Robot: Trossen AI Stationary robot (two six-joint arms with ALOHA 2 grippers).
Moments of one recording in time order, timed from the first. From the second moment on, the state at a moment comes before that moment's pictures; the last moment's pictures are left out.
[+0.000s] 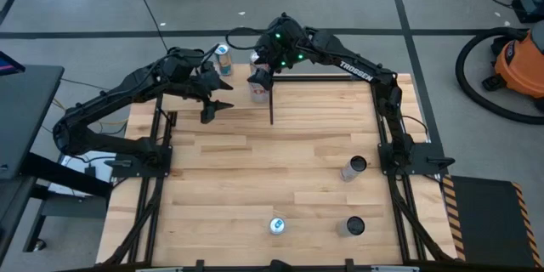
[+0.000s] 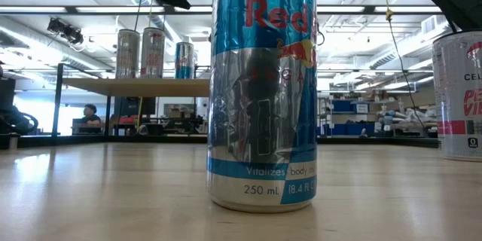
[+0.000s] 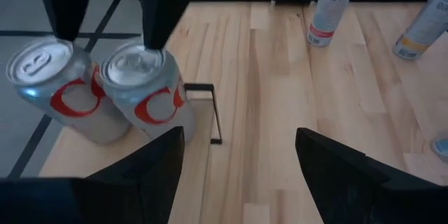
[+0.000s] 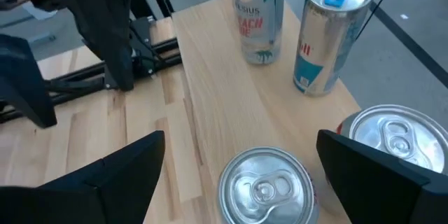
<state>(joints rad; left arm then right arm) 0.49 1.15 1.26 -0.72 0.25 0.29 -0.43 2.07 2.36 -0.94 -0.26 0.03</state>
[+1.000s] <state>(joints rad) 0.80 1.18 1.26 -0.19 0.00 0.03 -0.45 1.98 2.36 -1.00 -0.26 0.00</state>
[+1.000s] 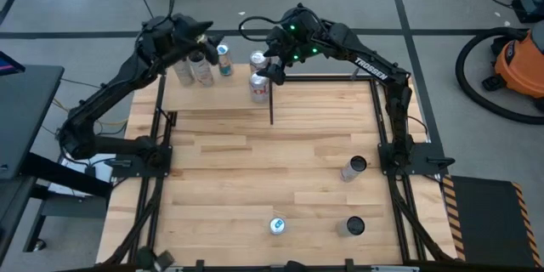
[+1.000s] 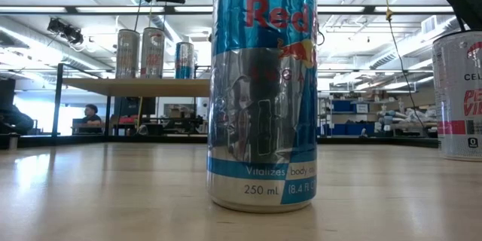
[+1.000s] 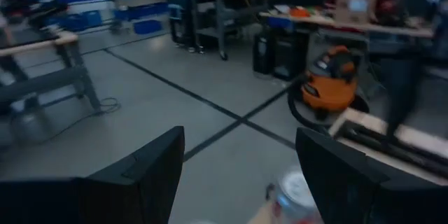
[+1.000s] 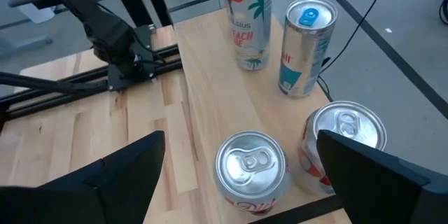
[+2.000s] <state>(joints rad) 0.94 1.75 2.00 -1.00 0.05 0.06 -0.45 1.97 2.35 -1.09 -0.26 -0.03</state>
